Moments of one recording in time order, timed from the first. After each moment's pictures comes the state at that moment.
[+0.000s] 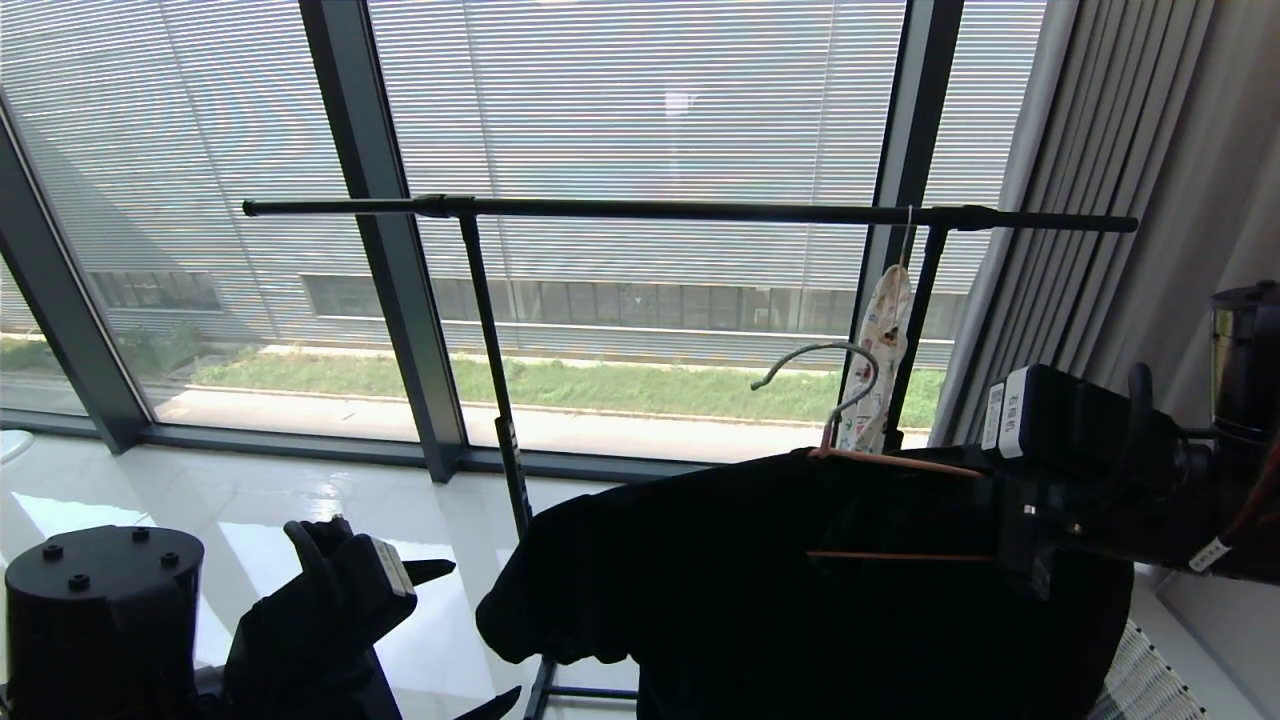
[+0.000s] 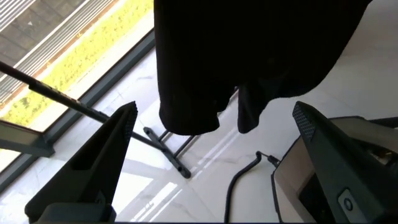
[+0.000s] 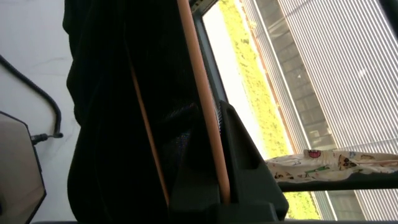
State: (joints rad) left arm -0.43 1.32 -0.23 -0.58 -0.28 0.47; right arm 0.65 1.38 -0.78 -0.24 0.26 -0.72
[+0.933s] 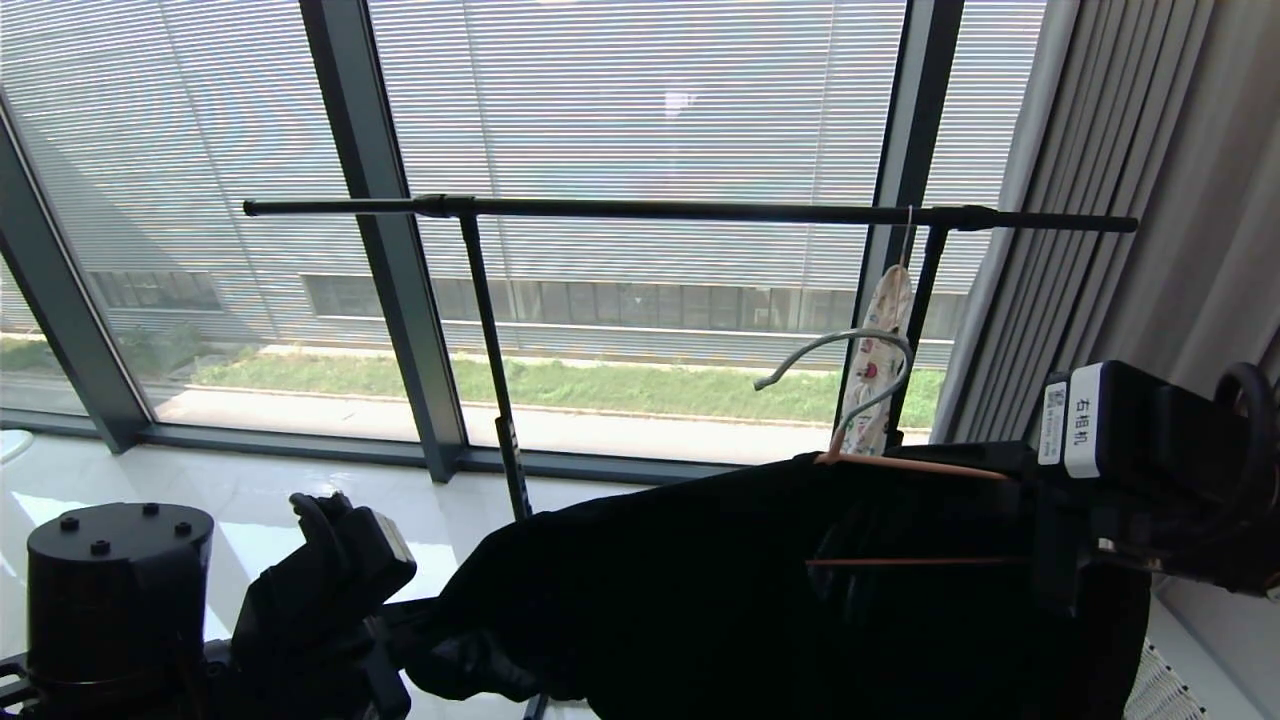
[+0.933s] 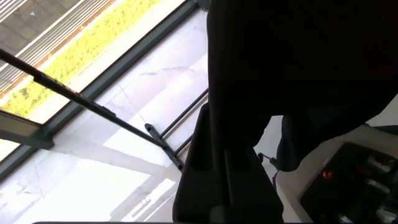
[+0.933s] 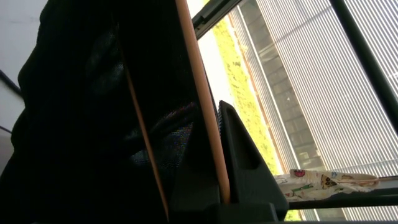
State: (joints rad) left arm -0.37 1.36 -0.26 -0.58 -0.30 0.46; right arm 0.73 1.31 -0.78 -0.24 0.24 -0.72
